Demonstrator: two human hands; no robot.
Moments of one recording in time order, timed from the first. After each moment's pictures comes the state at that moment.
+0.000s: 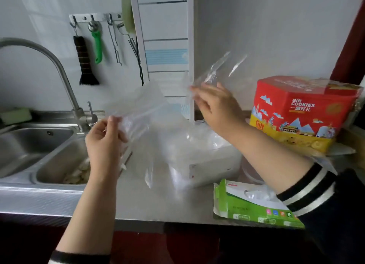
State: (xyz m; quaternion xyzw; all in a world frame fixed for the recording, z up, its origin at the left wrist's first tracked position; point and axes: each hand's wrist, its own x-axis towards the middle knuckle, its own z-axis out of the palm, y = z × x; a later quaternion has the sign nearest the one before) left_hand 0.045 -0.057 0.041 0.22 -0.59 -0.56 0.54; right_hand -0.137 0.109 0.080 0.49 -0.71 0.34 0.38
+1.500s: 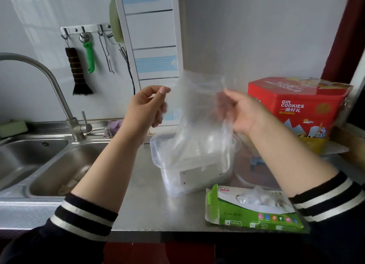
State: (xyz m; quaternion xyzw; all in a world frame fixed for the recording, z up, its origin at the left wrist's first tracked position) left_hand -0.028 -0.013 0.113 0.05 -0.72 -0.59 0.37; right_hand -0.171 0.159 0.107 0.12 -0.42 0.85 -0.28
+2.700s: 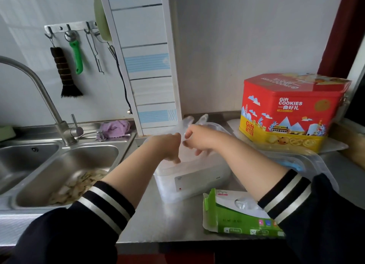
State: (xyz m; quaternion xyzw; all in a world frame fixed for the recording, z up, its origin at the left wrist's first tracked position) left_hand -0.101 -0.019 0.044 0.14 -0.98 0.05 -0.10; right_hand -0.165 0.104 0.054 0.35 -0.88 0.25 -0.19
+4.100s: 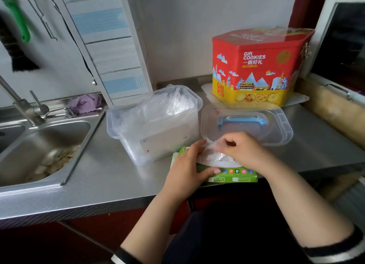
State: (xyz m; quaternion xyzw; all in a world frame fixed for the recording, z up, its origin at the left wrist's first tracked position) left_hand -0.035 0.132 -0.089 0.01 -0.92 -0.37 0.14; right_hand -0.123 0.292 -0.045 0.27 -0.85 0.44 -0.10
